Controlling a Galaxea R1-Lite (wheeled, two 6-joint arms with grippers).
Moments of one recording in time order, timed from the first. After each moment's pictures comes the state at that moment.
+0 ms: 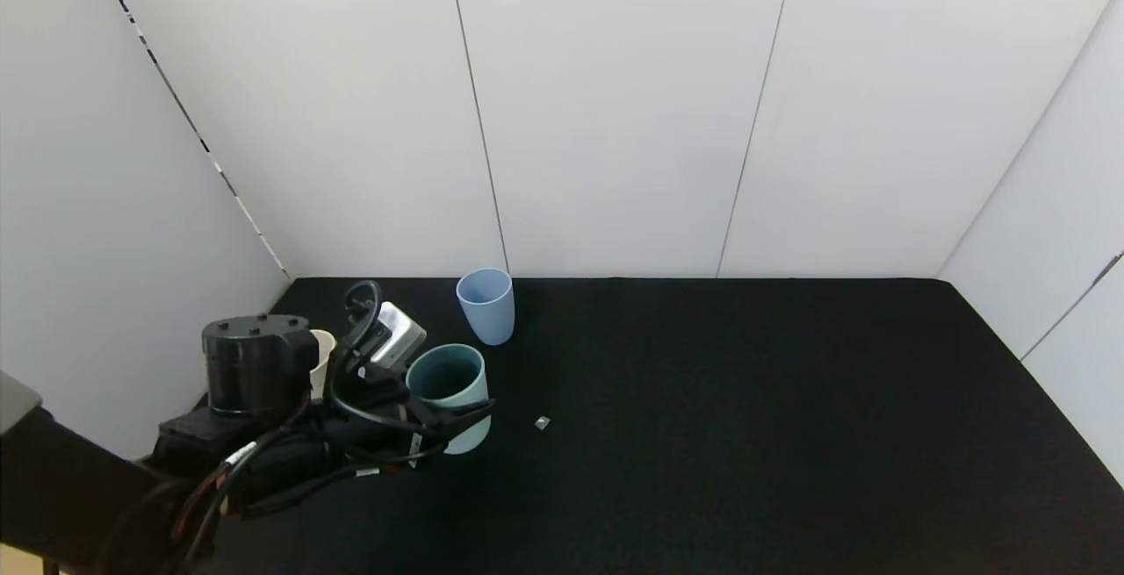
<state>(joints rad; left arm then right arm) -0.25 1.83 -0.50 -0.95 -0.39 0.27 0.00 0.00 0.00 0.00 0.01 0.00</state>
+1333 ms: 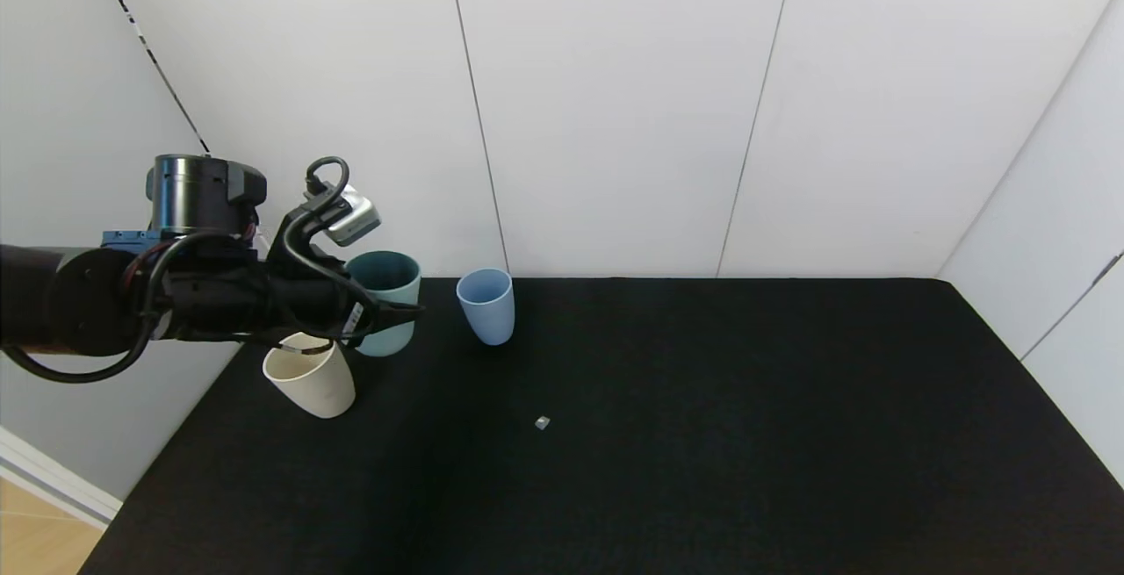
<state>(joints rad) -0.05 1.79 -1.13 -0.13 -0.33 0.54 0.00 0.00 0.00 0.00 0.01 0.00</state>
